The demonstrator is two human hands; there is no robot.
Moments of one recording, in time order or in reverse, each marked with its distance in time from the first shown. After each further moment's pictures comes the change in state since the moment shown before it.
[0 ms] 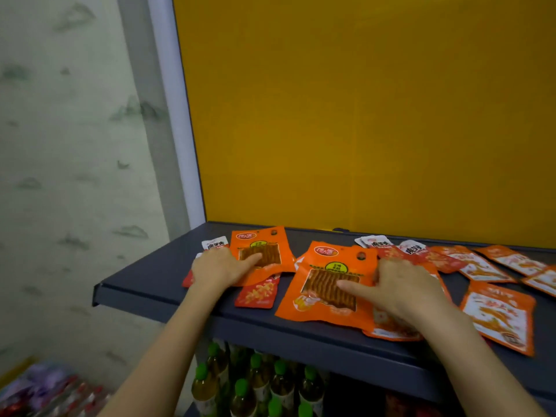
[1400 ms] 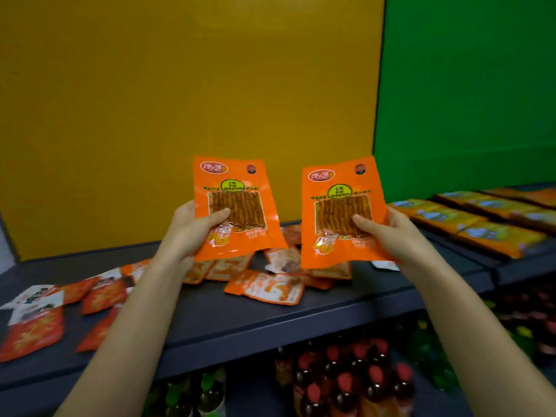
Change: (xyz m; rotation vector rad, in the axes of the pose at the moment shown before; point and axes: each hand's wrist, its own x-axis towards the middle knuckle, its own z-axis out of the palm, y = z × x) left_hand -0.044 0.126 -0.040 -1.369 -0.437 0.489; right_hand -0.083 0.094 -0.059 1.104 0.505 0.323
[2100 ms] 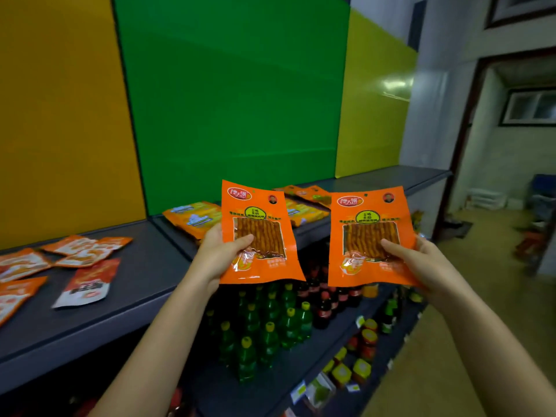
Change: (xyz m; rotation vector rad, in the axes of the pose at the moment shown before) left_hand -0.113 0.007 0.460 -0.171 -0.570 -0.136; right_hand -0.088 0.064 -0.456 -0.061 0.543 0.205
